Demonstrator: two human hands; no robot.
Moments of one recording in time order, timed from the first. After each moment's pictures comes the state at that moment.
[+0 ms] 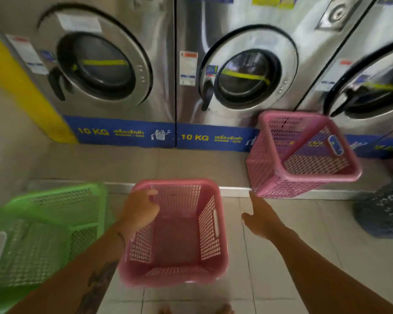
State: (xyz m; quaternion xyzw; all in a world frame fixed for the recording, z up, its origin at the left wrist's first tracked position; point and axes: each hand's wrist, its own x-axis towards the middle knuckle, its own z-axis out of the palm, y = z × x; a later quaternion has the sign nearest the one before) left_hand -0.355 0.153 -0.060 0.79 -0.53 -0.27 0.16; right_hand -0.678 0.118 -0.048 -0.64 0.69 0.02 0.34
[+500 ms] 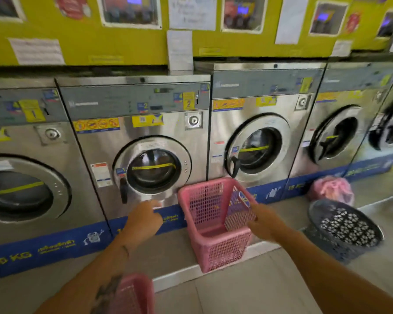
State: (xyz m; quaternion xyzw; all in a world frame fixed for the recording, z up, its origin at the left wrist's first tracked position) left_hand -0.637 0.027 0.121 0.66 -0.68 -0.23 0.22; right_hand -0.967 0.086 0.133 -0.65 0.72 -0.13 0.21
